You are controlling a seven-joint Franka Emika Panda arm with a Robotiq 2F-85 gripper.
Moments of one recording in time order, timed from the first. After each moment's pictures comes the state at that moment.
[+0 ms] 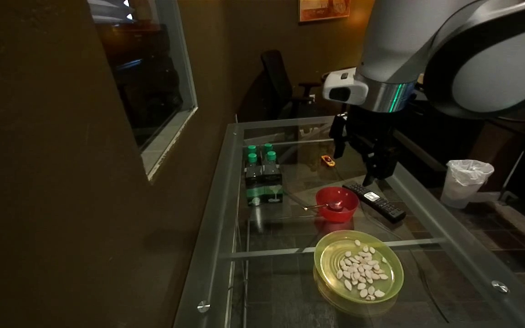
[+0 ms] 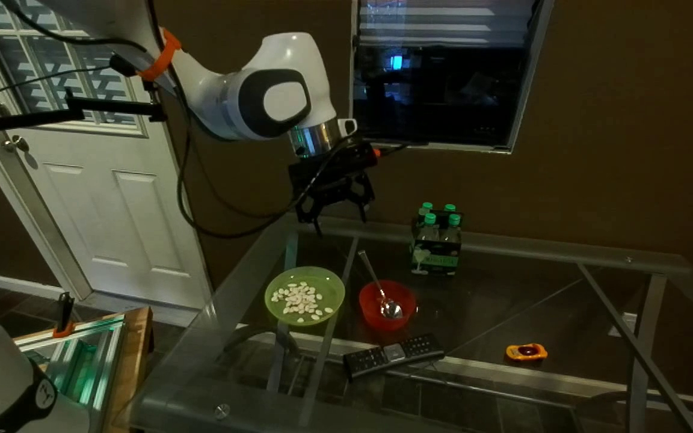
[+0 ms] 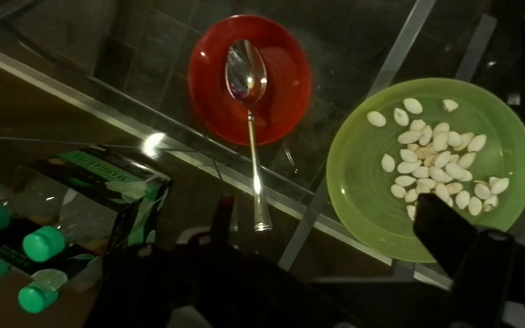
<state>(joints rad) 0.21 -0.01 0.04 -2.33 -0.33 2.51 -0.90</state>
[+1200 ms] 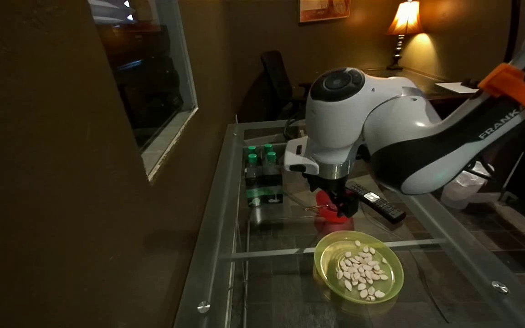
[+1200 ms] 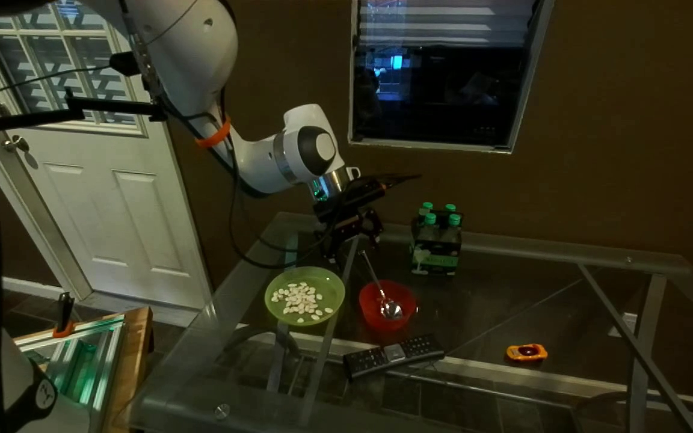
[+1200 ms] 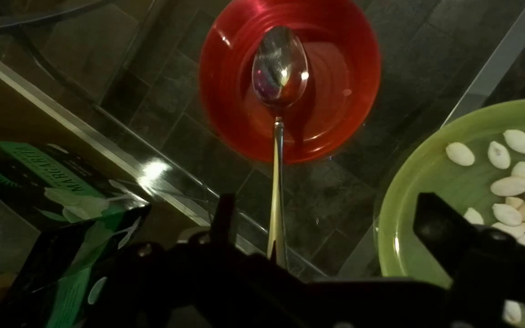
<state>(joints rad) 0.19 0.35 0.11 -2.12 -0.79 2.49 -0.59</state>
